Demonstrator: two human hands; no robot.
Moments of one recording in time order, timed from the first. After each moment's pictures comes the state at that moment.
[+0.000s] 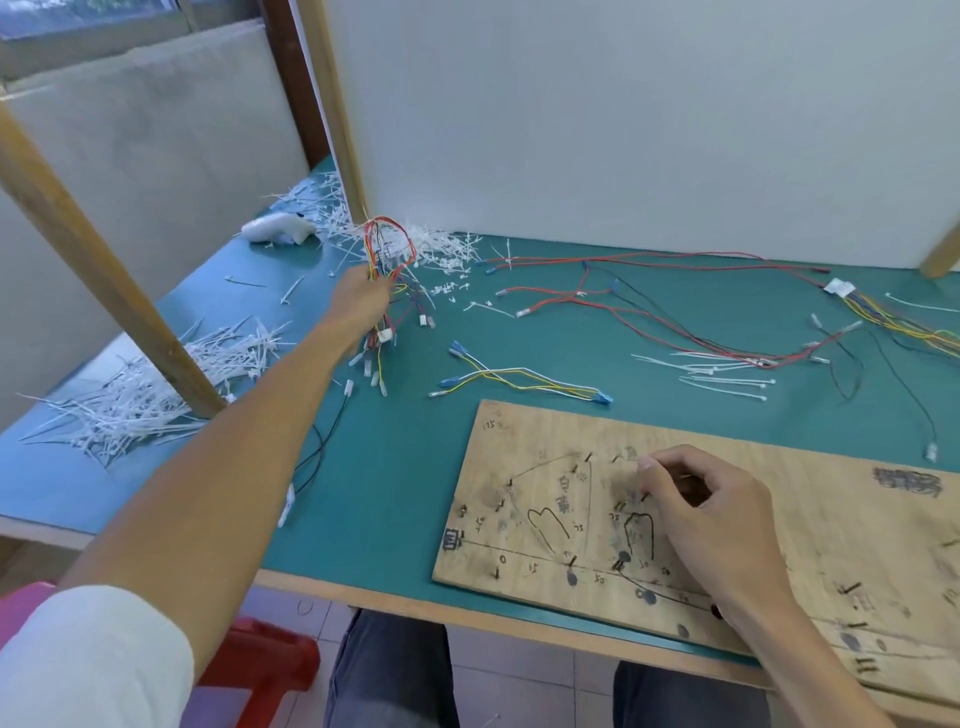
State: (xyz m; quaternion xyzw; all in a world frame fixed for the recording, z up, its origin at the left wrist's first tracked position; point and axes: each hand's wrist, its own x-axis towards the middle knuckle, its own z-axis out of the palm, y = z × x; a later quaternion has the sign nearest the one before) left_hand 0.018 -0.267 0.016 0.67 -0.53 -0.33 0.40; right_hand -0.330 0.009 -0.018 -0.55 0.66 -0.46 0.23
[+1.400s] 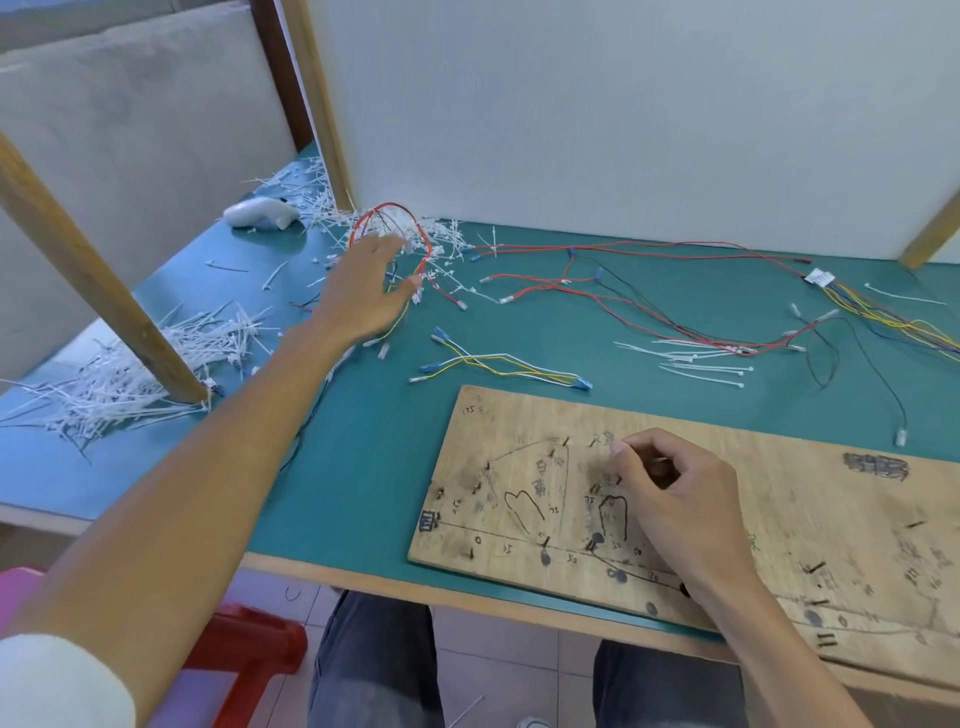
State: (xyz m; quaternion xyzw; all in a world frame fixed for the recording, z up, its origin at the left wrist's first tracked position) left_hand -0.002 -0.227 0.032 0.60 -0.75 -0.07 0.24; right_hand -0.333 0.009 -0.020 -0.57 0.64 -0.46 0.22
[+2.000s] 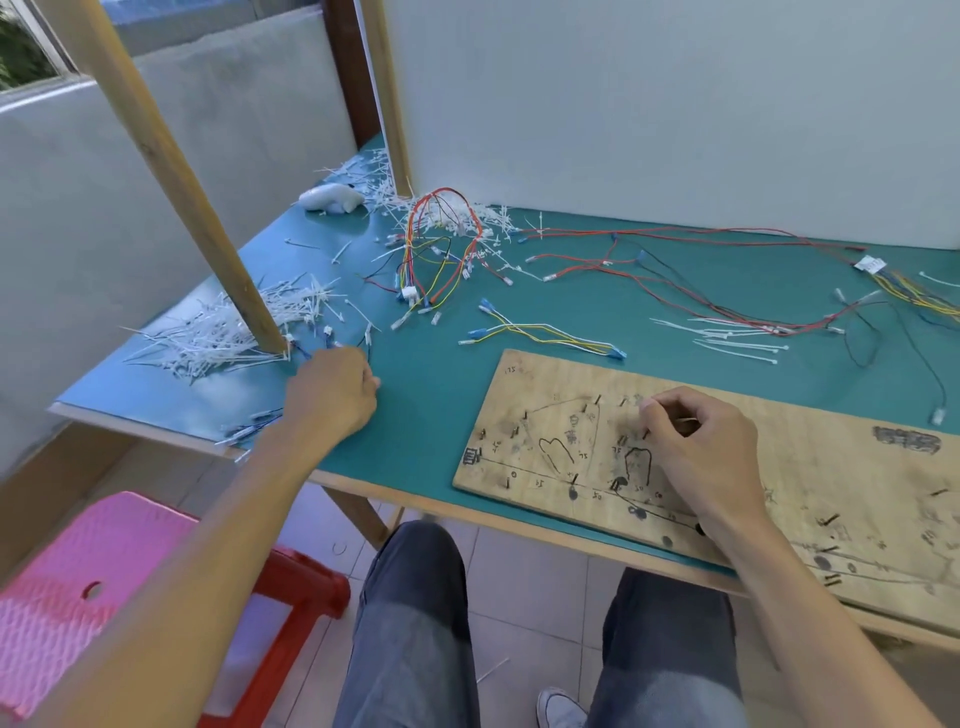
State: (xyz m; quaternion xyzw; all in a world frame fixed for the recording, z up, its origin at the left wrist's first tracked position) left_hand 0.043 -0.046 0.012 0.78 -0.62 -0.06 0.08; right_hand -0.332 0.007 -0.021 -0.56 0.64 -0.47 0.24
